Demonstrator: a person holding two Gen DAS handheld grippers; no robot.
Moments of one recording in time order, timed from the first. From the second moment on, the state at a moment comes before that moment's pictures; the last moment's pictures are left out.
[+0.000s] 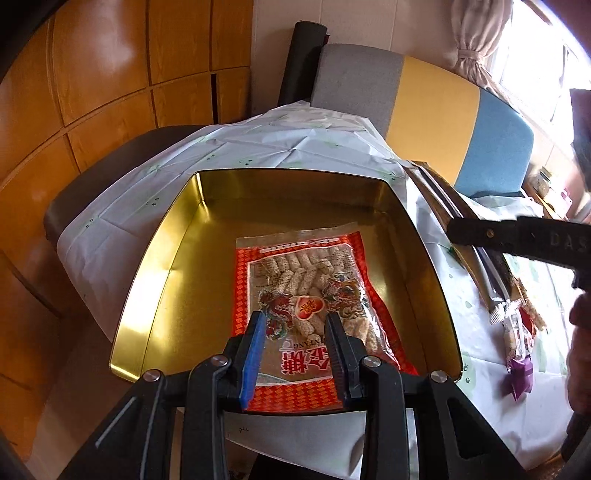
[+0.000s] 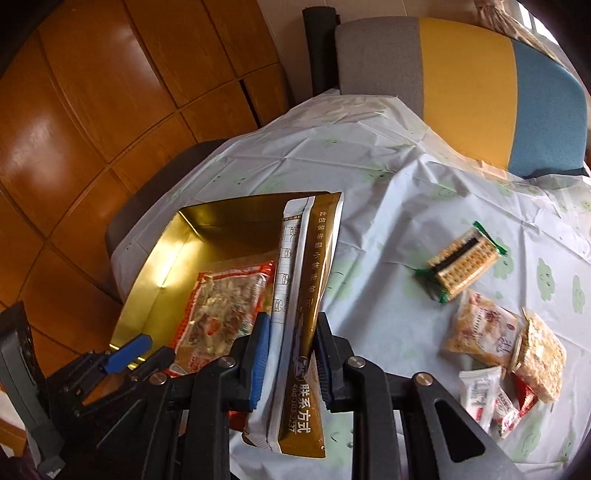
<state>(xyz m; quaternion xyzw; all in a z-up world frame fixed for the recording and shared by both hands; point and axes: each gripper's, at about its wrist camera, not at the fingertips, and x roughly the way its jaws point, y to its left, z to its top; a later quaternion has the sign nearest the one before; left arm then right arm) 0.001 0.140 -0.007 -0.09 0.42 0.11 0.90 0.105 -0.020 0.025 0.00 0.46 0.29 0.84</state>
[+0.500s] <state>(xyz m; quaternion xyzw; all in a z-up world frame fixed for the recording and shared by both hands) 0.000 0.155 -0.019 -0.11 0.42 0.12 0.89 0.117 0.000 -0.006 -0.02 0.48 0.27 0.83</state>
